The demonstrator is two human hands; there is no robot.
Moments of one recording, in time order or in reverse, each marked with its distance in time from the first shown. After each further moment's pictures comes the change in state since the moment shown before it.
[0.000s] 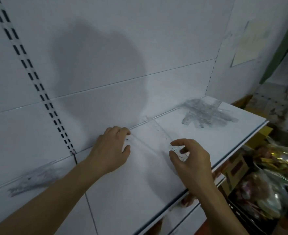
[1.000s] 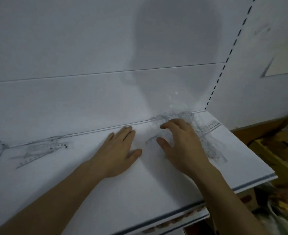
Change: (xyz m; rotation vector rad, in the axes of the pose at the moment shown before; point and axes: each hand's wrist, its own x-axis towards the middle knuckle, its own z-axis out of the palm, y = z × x) left_hand 0.140 0.141 0.108 0.088 -0.205 -0.228; right_hand 0.225 0.125 -0.072 -0.286 -0.376 -0.389
